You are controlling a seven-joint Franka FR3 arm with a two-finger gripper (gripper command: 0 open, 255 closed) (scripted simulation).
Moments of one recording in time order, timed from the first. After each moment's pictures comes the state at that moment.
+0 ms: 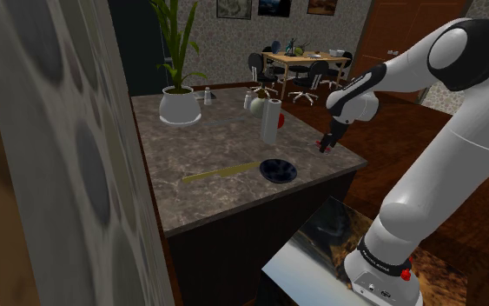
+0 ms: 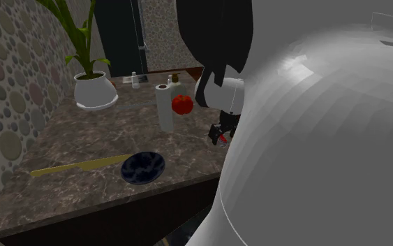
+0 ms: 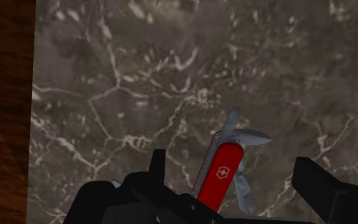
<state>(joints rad) -0.09 -0.11 -0.69 -2.47 0.08 2.48 -0.75</state>
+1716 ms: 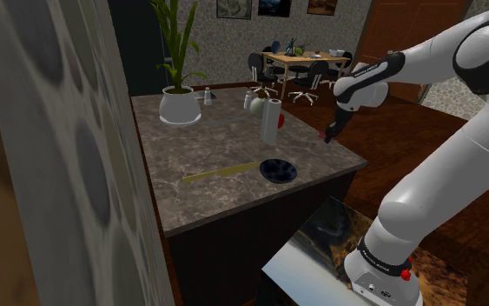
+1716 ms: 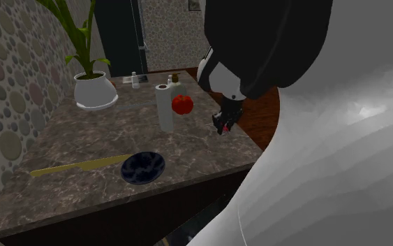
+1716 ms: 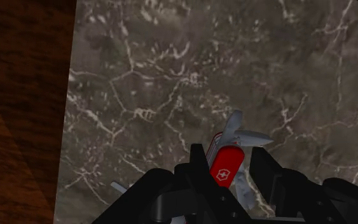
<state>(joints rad) -0.12 -0.23 -0.66 -2.42 -0.03 2.33 -0.66</state>
